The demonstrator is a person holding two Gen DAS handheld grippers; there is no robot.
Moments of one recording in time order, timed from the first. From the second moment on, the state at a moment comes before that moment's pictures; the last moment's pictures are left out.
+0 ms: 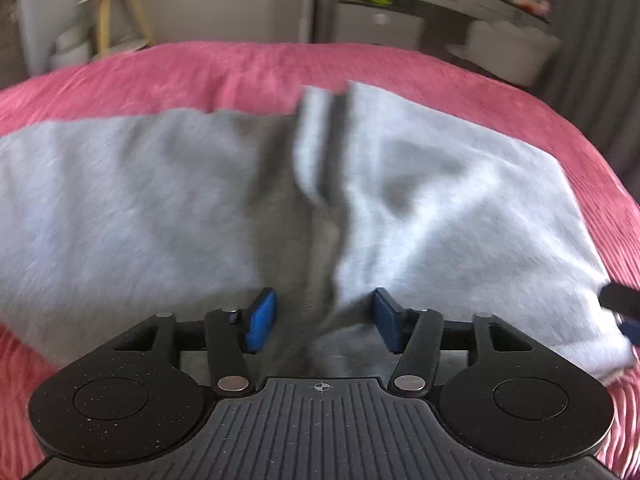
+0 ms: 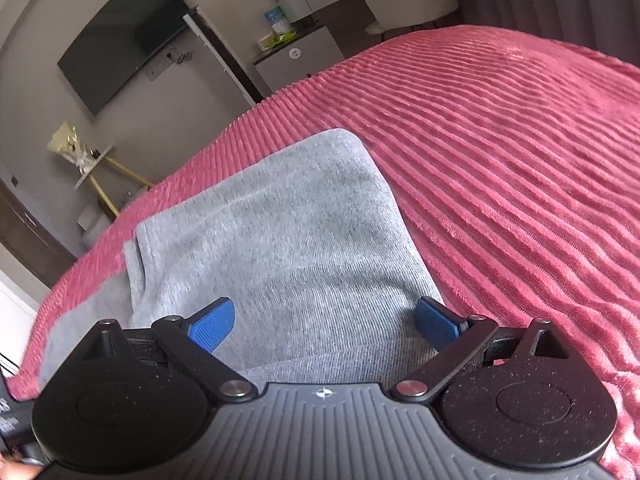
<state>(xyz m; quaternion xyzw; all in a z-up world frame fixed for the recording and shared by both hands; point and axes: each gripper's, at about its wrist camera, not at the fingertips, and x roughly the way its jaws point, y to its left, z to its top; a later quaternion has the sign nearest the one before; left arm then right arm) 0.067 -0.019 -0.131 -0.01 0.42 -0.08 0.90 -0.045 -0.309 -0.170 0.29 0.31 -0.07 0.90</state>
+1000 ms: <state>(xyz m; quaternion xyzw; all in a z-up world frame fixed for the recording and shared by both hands) 0.065 0.317 -0.180 -0.51 0.28 -0.01 0.81 -0.029 -0.288 -0.172 0.21 0.34 -0.10 0.91</state>
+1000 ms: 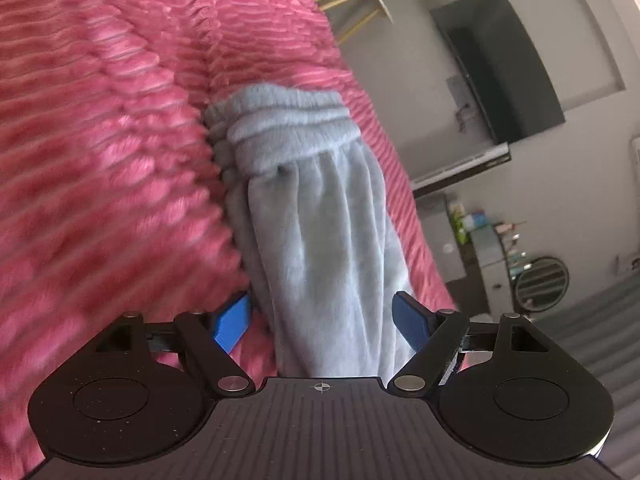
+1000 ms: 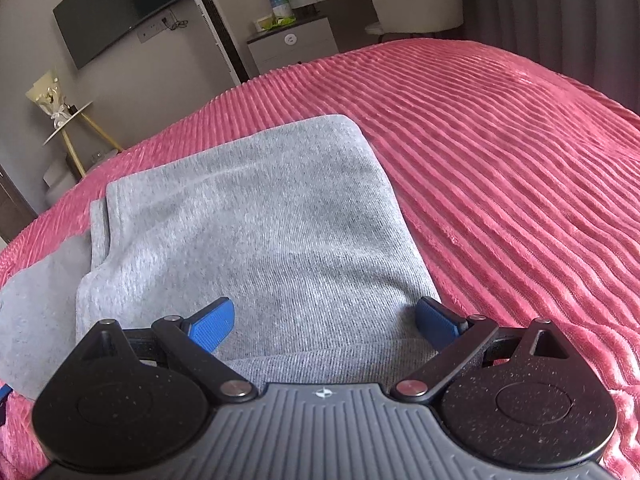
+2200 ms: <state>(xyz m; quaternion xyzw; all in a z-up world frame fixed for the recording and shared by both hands) 0.101 0.325 -0.132 -0.45 0.25 0.00 0.86 -0.032 -0.302 -0.170 0.27 0.32 -0.10 0.90</state>
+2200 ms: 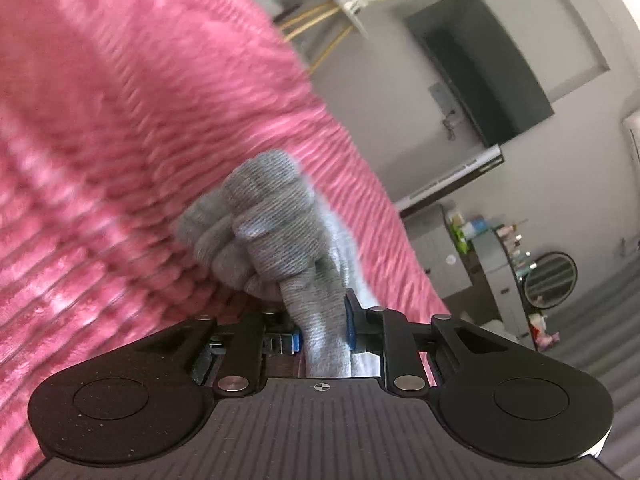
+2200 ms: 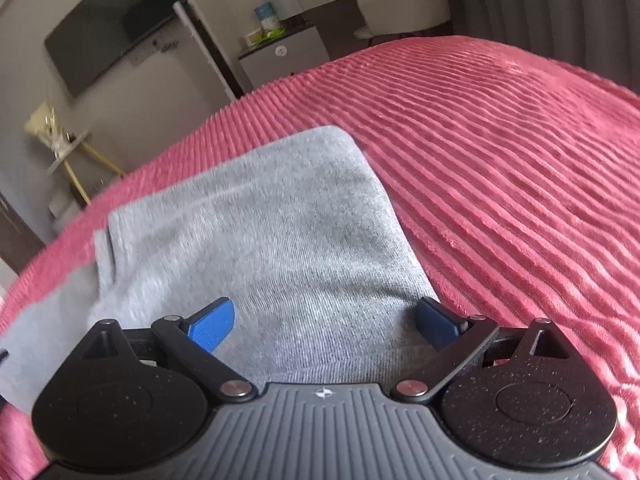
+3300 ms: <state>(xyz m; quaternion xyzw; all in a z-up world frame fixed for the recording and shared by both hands) -0.026 -0.005 -0.056 -0.10 0.28 -0.29 0.91 -0.072 -0.315 -0.138 0.29 0.25 -0.08 0.92</state>
